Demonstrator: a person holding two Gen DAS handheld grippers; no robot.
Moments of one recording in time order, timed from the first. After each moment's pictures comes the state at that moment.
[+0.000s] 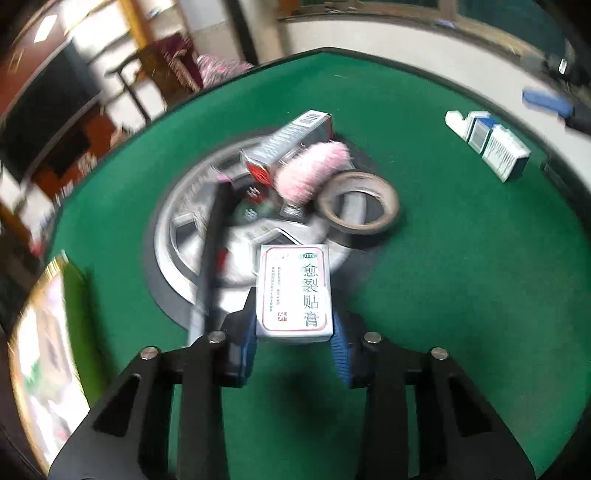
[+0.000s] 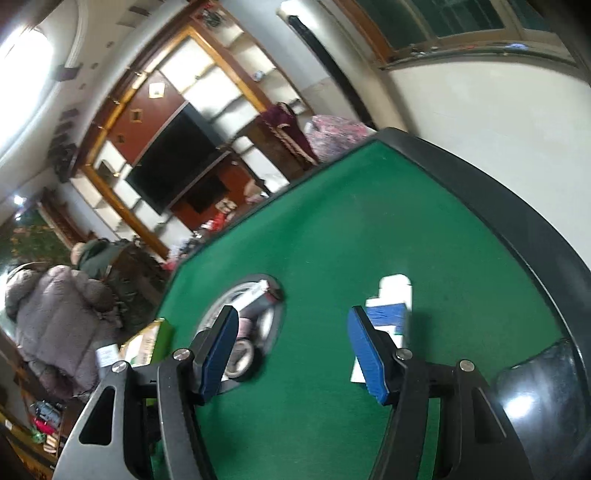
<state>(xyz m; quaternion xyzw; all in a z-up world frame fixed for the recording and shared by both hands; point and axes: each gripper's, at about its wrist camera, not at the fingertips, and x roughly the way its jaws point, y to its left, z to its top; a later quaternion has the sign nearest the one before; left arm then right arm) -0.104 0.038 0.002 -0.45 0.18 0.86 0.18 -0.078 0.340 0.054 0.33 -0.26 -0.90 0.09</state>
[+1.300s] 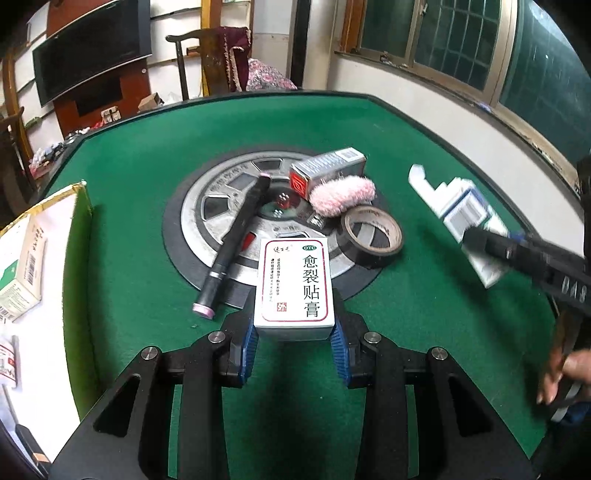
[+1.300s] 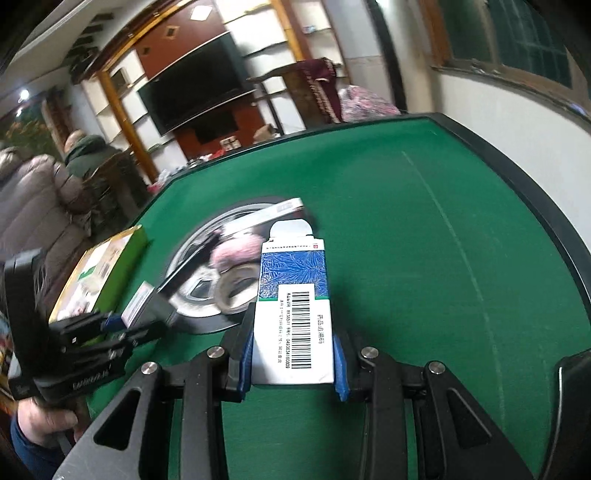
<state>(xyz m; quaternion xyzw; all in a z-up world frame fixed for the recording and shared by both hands) -0.093 -0.002 0.020 -0.42 0.03 0.89 0.16 -0.066 0.232 0.017 0.37 -0.10 -0.91 0.15</state>
